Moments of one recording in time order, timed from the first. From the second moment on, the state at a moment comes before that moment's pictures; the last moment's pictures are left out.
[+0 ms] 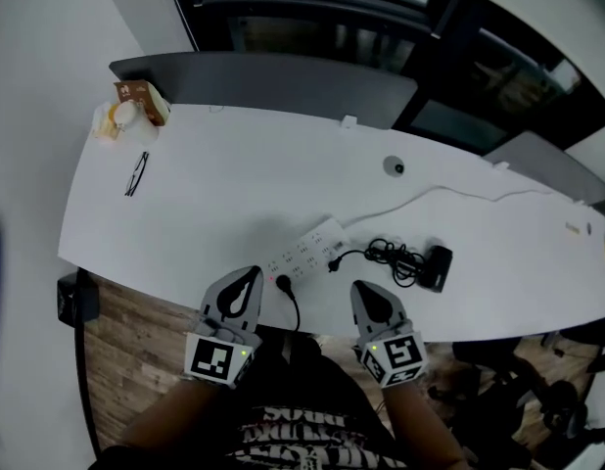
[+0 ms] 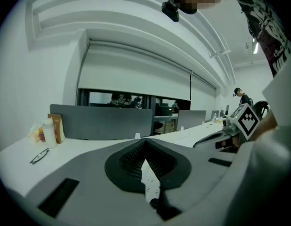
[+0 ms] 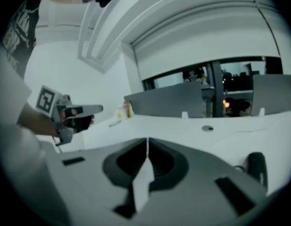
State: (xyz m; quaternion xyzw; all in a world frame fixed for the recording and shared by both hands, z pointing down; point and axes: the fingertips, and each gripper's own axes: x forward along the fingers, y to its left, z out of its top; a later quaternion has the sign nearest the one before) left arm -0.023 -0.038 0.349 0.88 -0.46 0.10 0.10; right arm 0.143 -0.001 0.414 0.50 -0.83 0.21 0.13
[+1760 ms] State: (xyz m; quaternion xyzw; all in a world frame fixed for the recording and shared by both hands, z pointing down) left arm 0.076 -0.045 0.558 0.91 -0.21 0.33 0.13; right arm 0.146 -0.099 0.526 0.50 -0.75 0.43 -0.04
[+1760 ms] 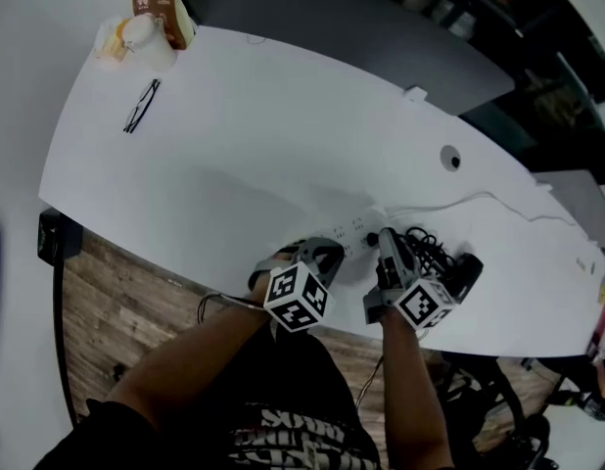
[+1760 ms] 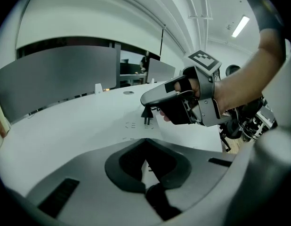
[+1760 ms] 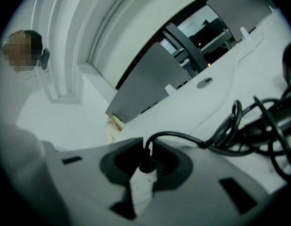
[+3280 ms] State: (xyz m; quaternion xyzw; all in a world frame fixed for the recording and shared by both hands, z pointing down) left arm 0.071 -0.041 0.559 0.91 -0.21 0.33 0.12; right arm 0.107 -0.079 0.533 0.58 -0.78 0.15 0.17
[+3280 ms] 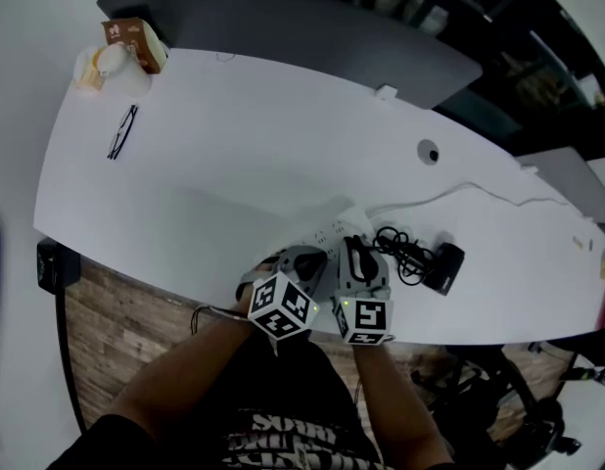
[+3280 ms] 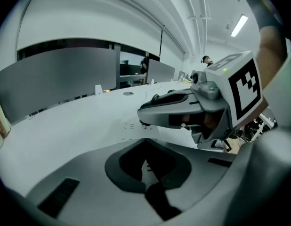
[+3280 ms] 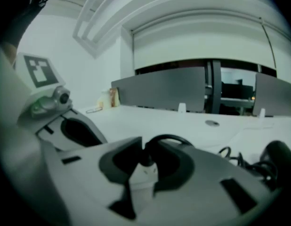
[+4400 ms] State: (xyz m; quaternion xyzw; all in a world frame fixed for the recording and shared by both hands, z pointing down) left arm 0.076 -0.036 0.555 0.92 -0.20 0.32 0.10; right arm 0.106 -0.086 0.528 0.40 -0.83 0.40 -0.02
